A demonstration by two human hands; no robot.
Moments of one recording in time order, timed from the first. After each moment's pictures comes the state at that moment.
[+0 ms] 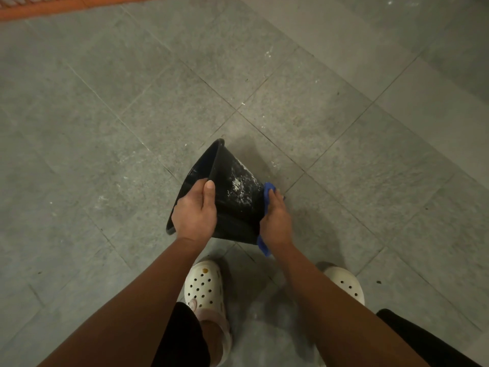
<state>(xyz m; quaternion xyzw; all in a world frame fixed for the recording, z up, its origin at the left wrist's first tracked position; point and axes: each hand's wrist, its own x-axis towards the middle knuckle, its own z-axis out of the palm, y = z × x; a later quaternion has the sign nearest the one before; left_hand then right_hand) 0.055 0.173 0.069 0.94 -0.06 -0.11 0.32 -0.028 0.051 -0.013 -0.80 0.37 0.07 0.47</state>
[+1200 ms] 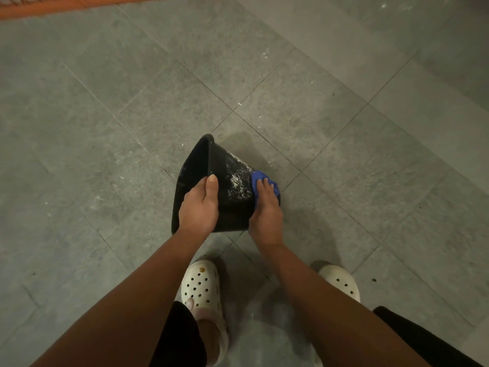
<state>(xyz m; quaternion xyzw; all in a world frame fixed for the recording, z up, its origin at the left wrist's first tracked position) 0.057 0.158 0.075 0.88 0.02 -0.25 0.40 -0.022 0.063 -0.005 -0.82 0.34 -0.01 0.45</state>
